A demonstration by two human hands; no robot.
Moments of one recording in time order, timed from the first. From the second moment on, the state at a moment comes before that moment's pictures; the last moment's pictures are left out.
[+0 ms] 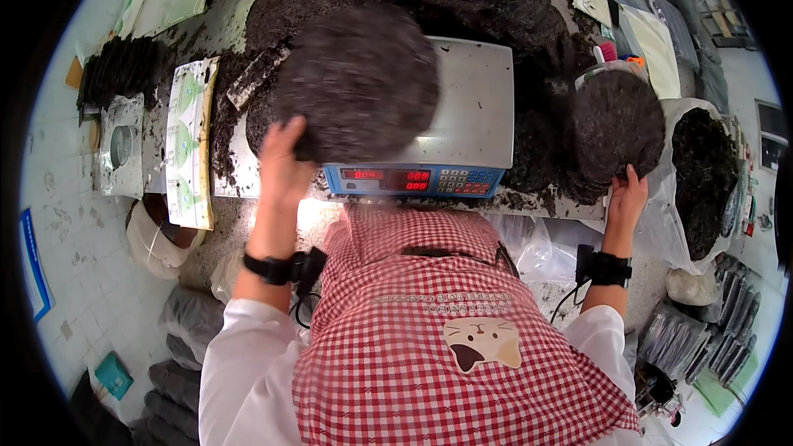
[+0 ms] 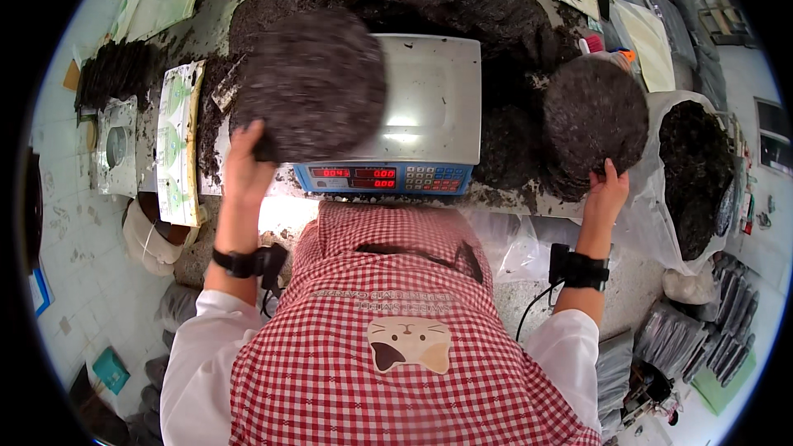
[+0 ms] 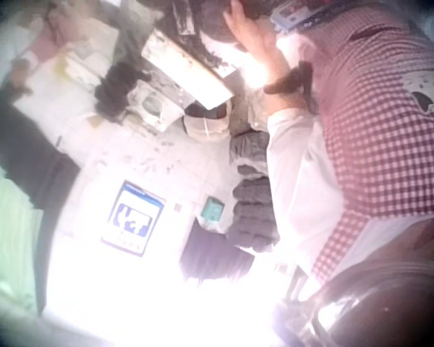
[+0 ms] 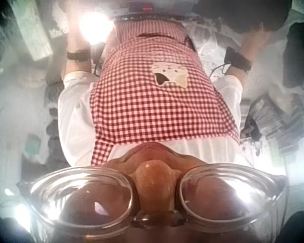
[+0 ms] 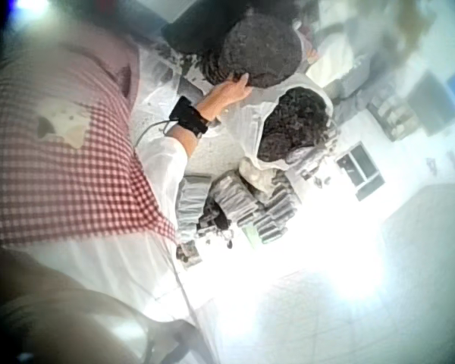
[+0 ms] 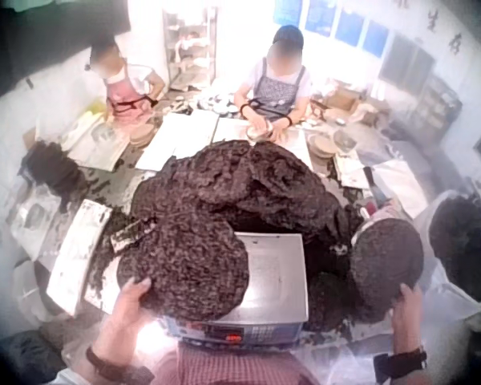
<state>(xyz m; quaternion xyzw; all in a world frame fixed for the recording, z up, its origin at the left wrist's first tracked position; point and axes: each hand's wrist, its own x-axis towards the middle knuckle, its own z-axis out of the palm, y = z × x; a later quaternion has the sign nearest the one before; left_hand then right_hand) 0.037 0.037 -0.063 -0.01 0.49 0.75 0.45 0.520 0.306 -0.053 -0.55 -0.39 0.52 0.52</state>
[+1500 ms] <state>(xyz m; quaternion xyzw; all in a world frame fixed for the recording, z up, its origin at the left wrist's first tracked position) -0.036 -0.005 -0.035 0.02 0.49 0.82 0.29 0.369 0.271 -0.033 -0.44 -0.75 0.37 0.33</state>
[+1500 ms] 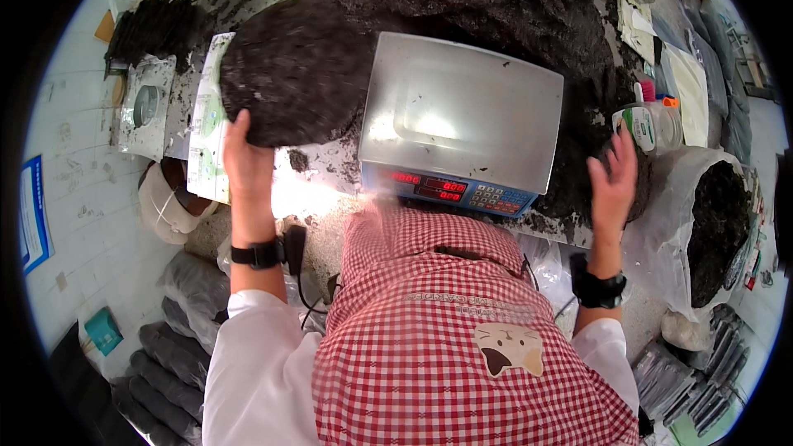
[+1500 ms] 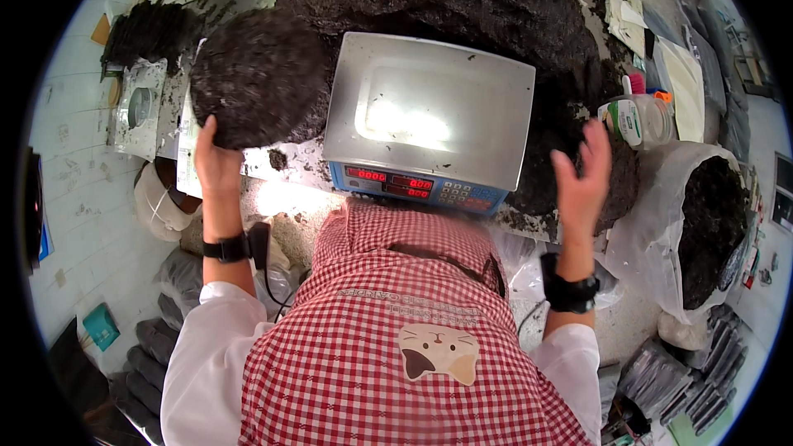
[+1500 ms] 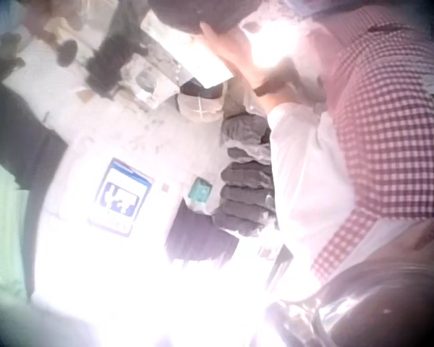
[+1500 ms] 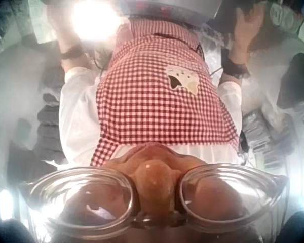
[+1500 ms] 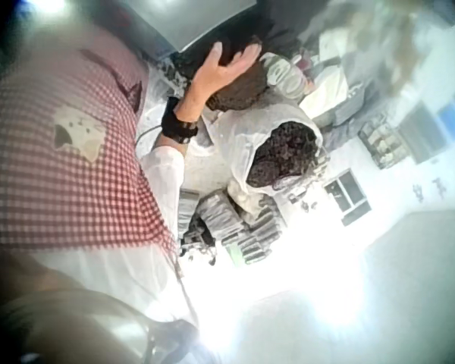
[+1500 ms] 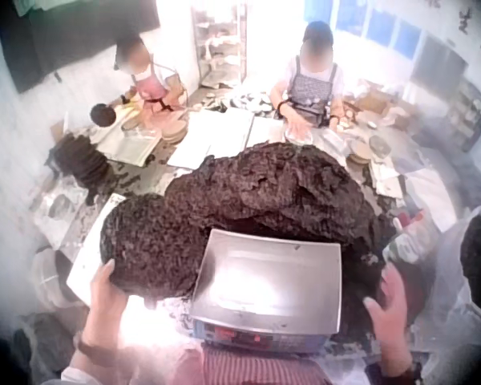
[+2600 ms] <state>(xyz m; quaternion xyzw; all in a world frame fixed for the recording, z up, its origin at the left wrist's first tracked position) -0.075 -0.005 -0.193 0.39 0.91 0.11 0.03 0.354 0.191 -0.054 -0.26 -0.95 0.18 0.08</state>
